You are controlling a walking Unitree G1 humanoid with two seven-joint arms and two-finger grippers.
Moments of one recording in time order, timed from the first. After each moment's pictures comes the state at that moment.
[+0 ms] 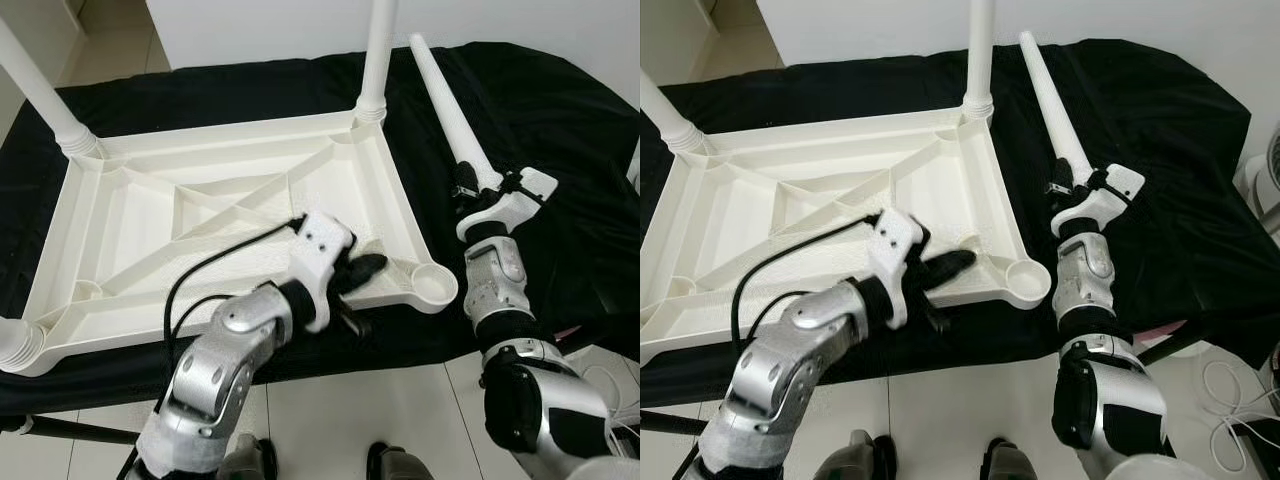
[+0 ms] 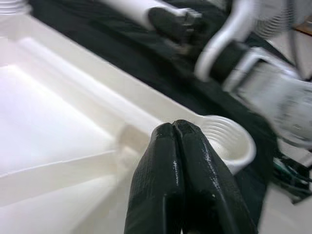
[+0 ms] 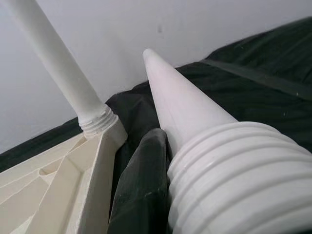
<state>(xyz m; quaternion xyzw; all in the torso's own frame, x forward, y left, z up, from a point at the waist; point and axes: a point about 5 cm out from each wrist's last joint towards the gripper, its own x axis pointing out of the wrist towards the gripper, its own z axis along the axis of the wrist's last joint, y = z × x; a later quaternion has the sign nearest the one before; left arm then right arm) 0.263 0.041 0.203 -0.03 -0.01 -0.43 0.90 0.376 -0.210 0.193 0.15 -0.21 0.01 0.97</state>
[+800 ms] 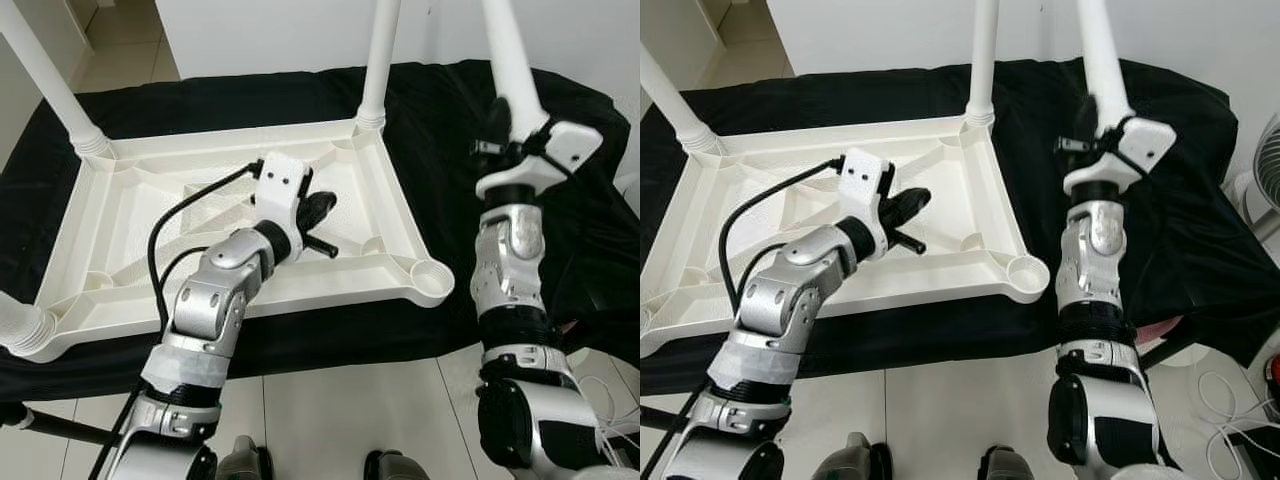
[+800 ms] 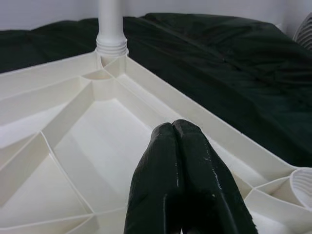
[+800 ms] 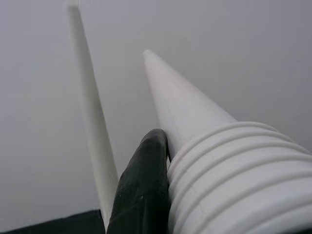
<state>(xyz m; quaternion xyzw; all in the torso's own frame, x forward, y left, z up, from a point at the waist) 0.321 0.065 0.221 -0.02 -0.03 -0.33 0.94 0.356 -0.191 0.272 0.06 -0.37 0.00 0.93</state>
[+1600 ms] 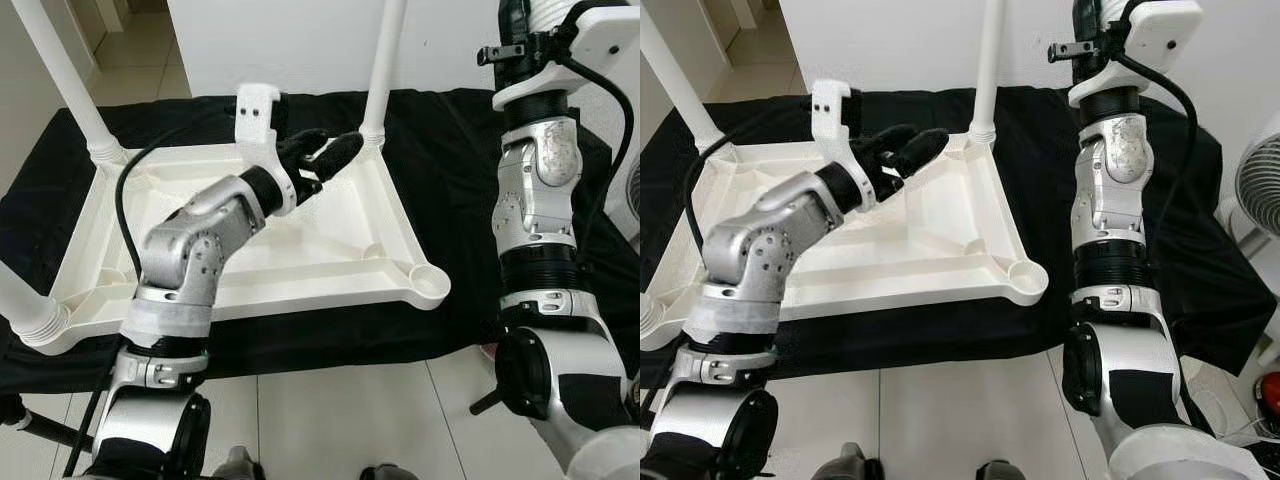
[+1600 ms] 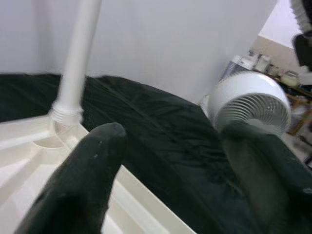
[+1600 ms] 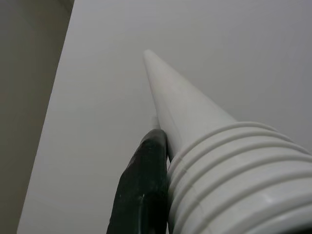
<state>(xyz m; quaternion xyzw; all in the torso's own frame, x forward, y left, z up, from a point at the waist) 0.327 0.073 0.276 -0.16 -0.05 -0.41 0.89 0.355 -0.170 0.350 -0.05 -0.47 0.10 0.88</state>
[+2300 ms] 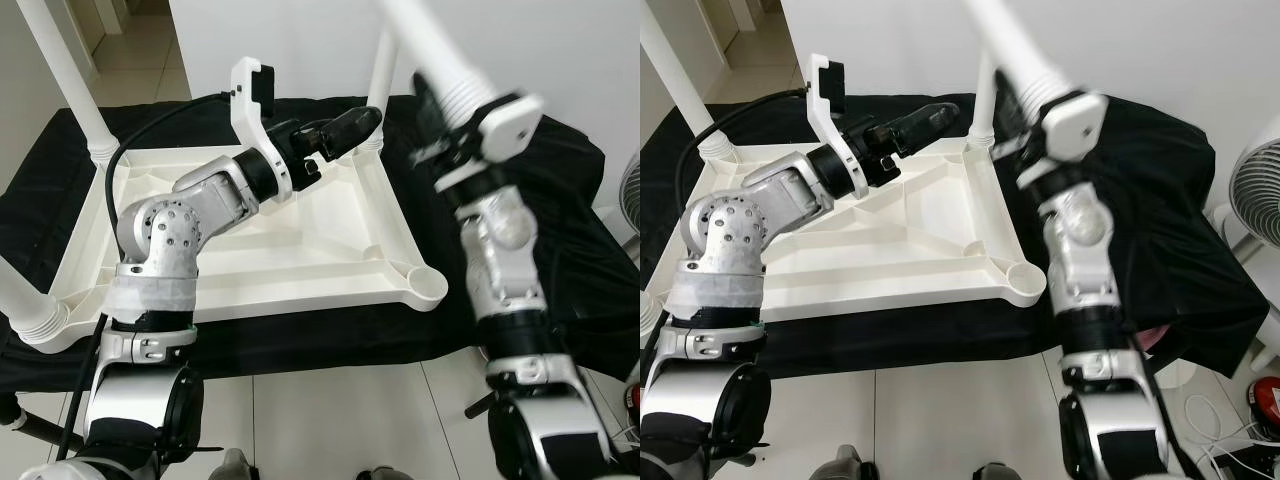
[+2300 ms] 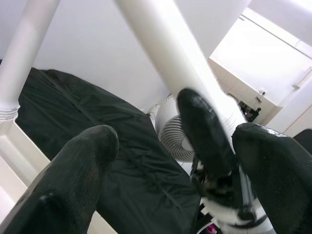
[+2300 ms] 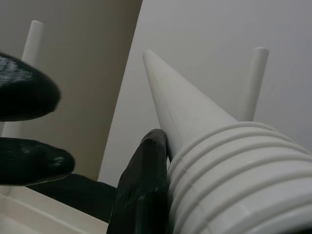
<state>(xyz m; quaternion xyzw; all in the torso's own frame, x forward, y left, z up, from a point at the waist) 0.331 0.075 0.292 -0.26 -0.01 -0.48 0.84 0.334 -0.133 0.267 -0.08 -0.37 0.22 0.90</state>
